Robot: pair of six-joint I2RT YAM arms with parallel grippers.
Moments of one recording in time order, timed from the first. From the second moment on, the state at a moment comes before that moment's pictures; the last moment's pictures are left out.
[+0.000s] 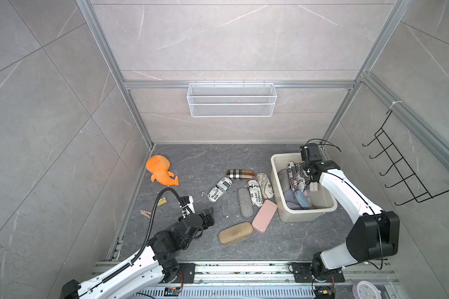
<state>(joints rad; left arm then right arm) -0.92 0.64 0.43 -0.47 -0.48 -0.93 0.14 1.54 1.28 -0.72 0.55 0.10</state>
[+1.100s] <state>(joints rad) -0.92 1.13 0.78 -0.54 -0.20 -0.64 0.21 1.24 1.22 -0.71 0.24 0.26</state>
